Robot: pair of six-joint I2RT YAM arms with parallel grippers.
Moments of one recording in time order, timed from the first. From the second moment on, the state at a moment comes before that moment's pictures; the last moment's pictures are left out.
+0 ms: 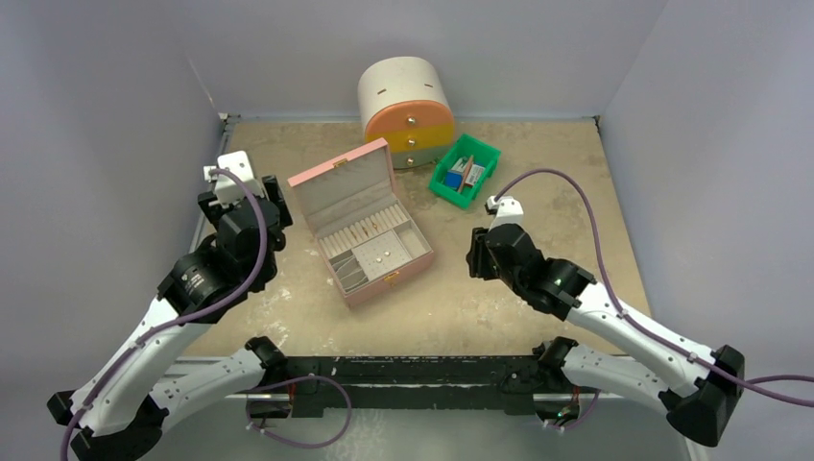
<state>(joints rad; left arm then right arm) -0.74 0.81 1.18 -0.77 -1.05 -0.38 0.83 0.91 0.80 -0.58 0.41 0.52</state>
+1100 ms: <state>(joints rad) -0.10 1.25 1.22 -0.53 -0.45 -0.40 0.80 0.83 0.54 -0.36 0.00 0.70</state>
